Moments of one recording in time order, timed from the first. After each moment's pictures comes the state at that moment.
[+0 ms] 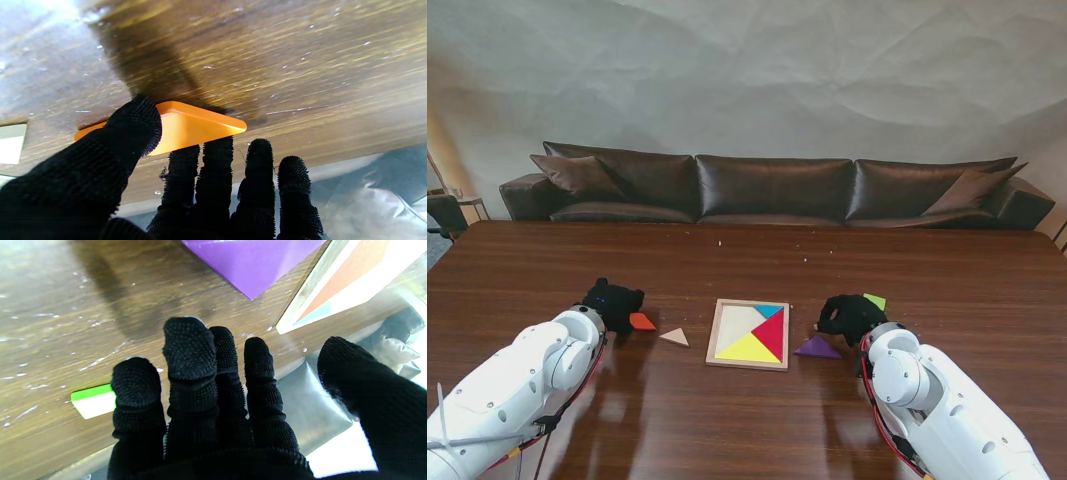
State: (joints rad) left arm 1.19 -1.00 -0.95 -1.12 1.04 0.02 -0.02; right arm -1.36 -1.11 1.09 -1.36 -0.57 0.16 0.02; left_hand 0.64 -0.70 0.98 -0.23 0.47 0.10 1.02 0.78 0.92 0.11 0.39 0.90 0.58 0.25 0.36 0.49 0.16 0.21 0.90 0.55; right_hand 0.27 -0.64 1.16 -0.12 0.77 0.02 0.68 0.35 1.03 0.07 0.73 0.51 1.25 0.04 0.92 0.73 0.75 0.22 1.41 0.80
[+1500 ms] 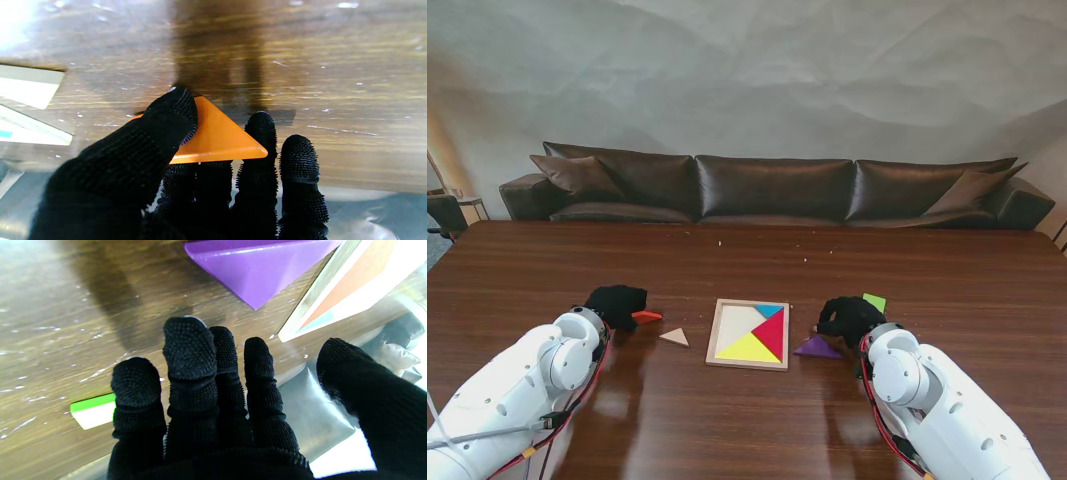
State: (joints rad) left arm 1.20 -1.05 -1.02 -1.07 0.85 -0.05 0.04; right arm -1.35 -1.11 1.07 -1.33 -0.56 0.15 0.03; left_hand 0.89 -0.76 0.89 -0.24 0.63 0.09 1.17 0.72 1.00 0.09 0.73 1.31 0.88 0.23 0.63 0.81 0.41 0.28 1.14 0.61; right_hand 0.27 -0.63 1.16 -0.12 0.77 0.02 0.69 0.35 1.03 0.07 0.73 0.51 1.25 0.04 0.92 0.73 0.75 0.22 1.41 0.80
